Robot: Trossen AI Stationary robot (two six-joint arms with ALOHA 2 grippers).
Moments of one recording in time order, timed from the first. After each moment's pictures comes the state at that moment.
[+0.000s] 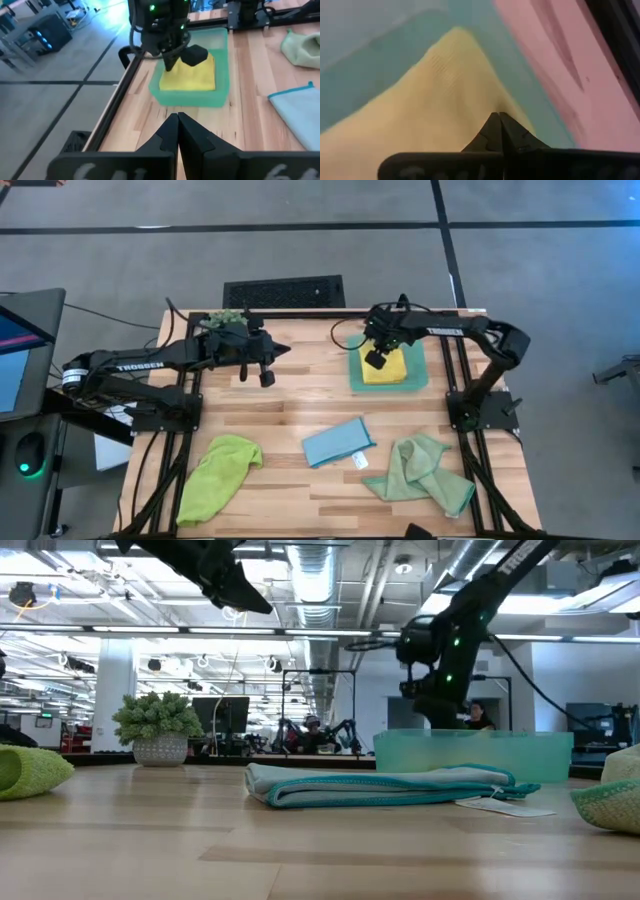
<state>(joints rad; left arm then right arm) 0.25 1.09 0.86 -0.18 -0.11 0.22 -0.59 1.70 0.99 -0.56 0.12 -0.10</state>
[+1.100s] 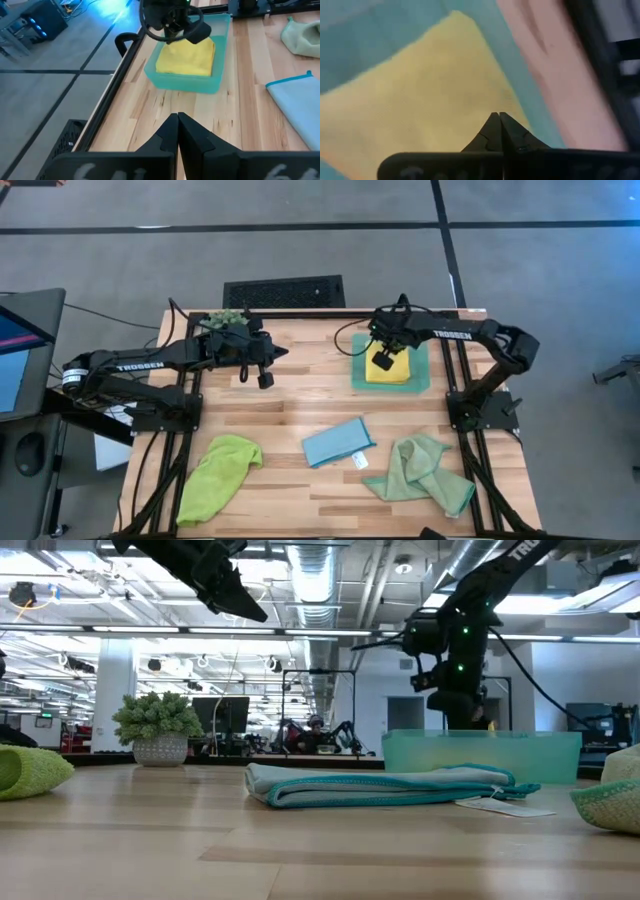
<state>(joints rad) 0.25 1.10 0.86 -0.24 -0.12 0.20 -0.56 1.61 0.99 -0.71 0.30 -0.07</state>
